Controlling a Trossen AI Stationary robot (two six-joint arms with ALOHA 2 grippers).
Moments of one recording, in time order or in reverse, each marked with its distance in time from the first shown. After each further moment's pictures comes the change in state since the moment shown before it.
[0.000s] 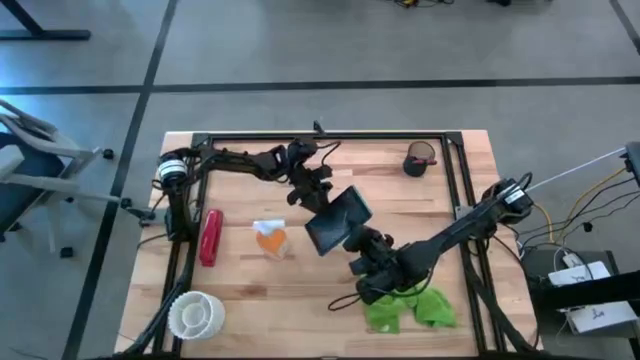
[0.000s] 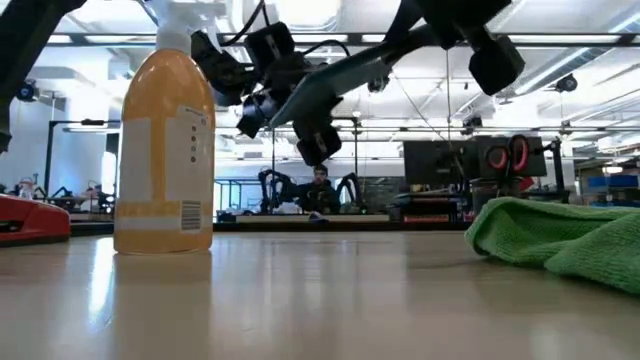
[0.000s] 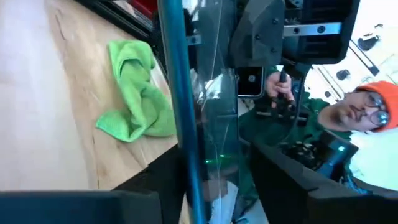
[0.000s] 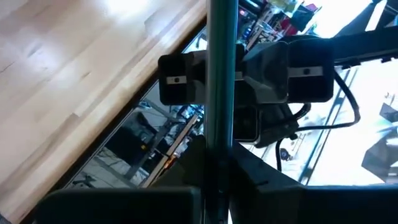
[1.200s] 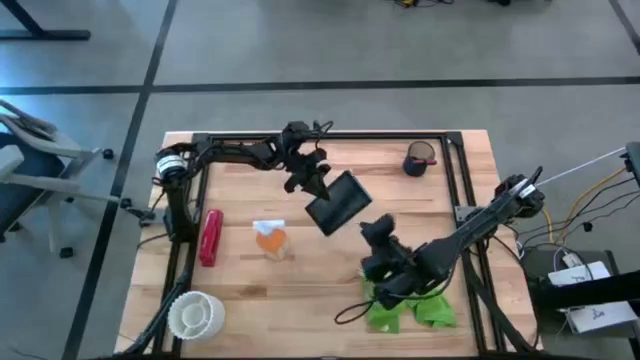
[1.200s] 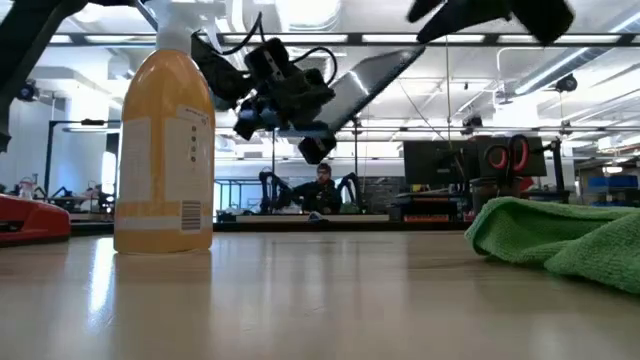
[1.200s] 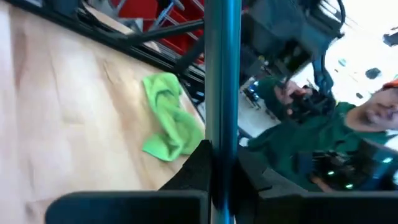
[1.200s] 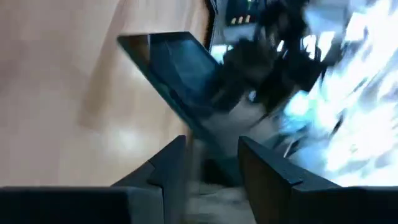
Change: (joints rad) left arm 0.113 -0.002 0.007 0.027 -0.037 0.159; right arm 0.076 -0.146 0.049 -0.351 -0.177 1.035
